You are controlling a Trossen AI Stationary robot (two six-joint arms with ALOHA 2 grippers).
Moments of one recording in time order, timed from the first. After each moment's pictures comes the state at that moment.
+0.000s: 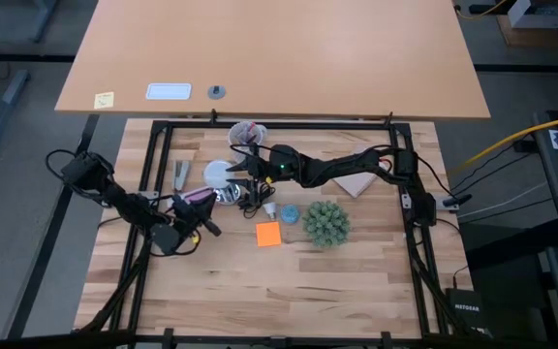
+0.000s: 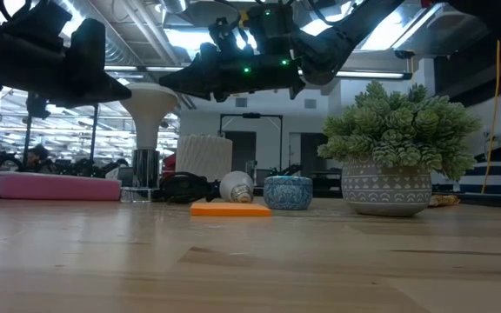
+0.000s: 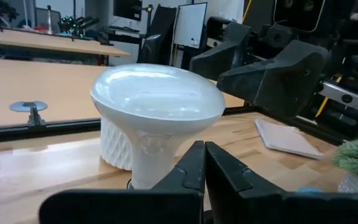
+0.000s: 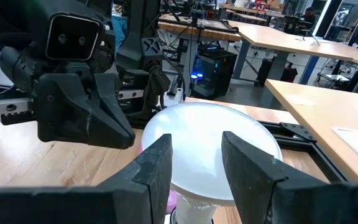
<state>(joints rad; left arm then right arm) -0.64 1.49 0.20 1.17 -1.57 -0.35 -0.18 2.12 1.36 0.62 -0.22 -0.18</state>
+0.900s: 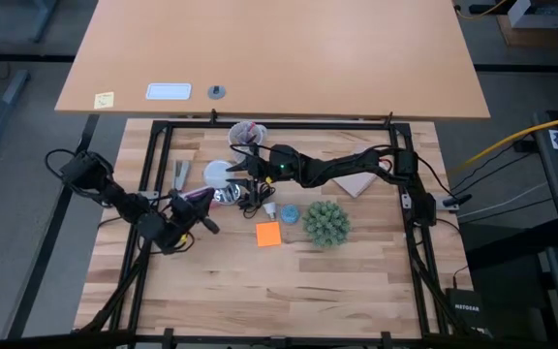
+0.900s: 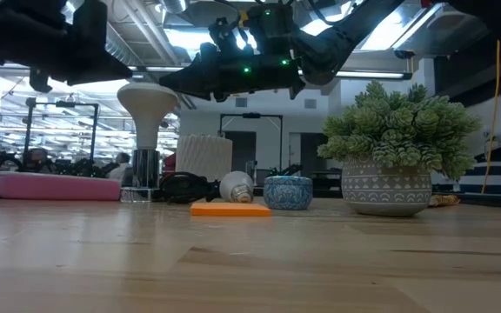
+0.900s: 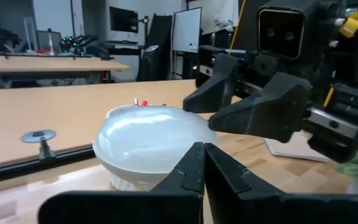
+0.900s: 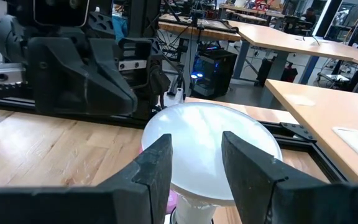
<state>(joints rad) -0.63 1.48 0.20 1.55 -1.57 0.16 -0.18 2.12 1.36 0.62 -0.22 -0.18</state>
